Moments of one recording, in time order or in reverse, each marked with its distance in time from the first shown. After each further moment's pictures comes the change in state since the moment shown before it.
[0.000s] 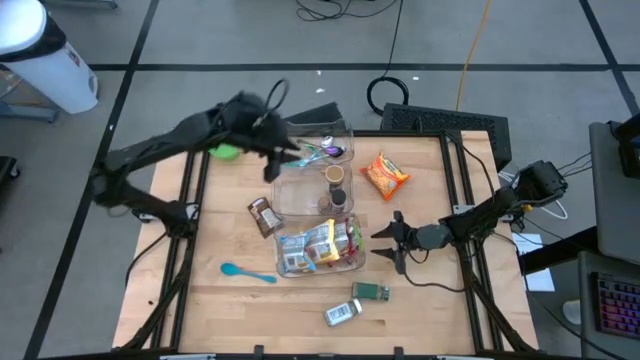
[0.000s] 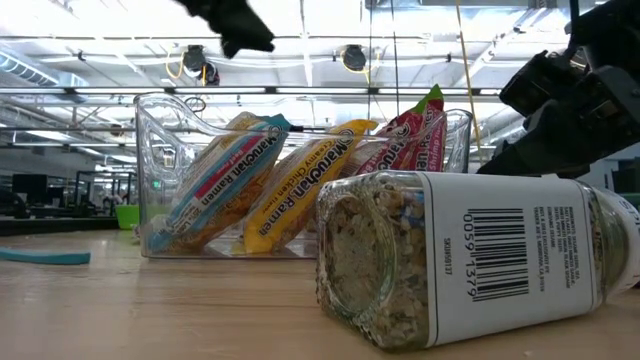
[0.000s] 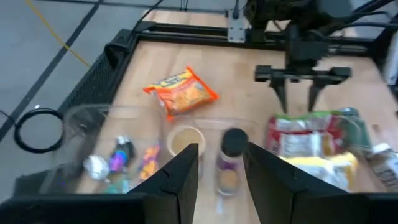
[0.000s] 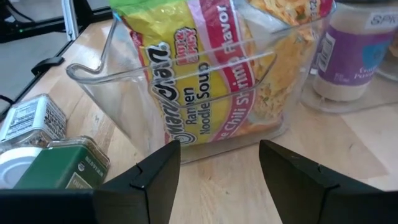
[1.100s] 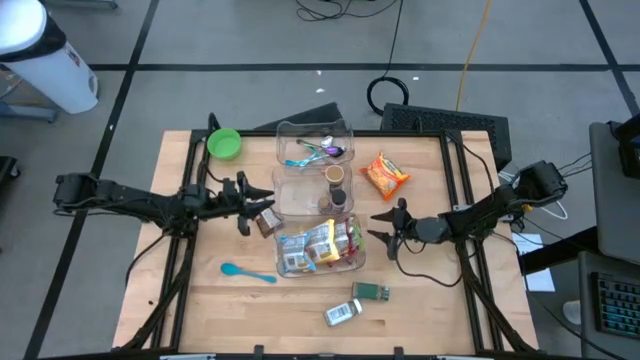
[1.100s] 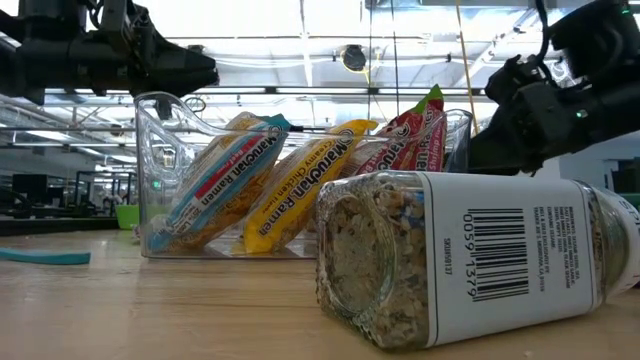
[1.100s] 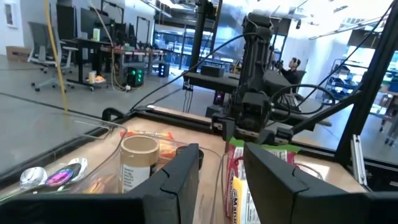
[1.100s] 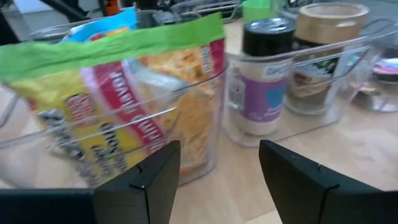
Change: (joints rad) left arm -0.412 -0.502 -1.304 1.520 -0.444 -0.353; right arm -0.086 0.000 0.000 0.064 0.165 -0.069
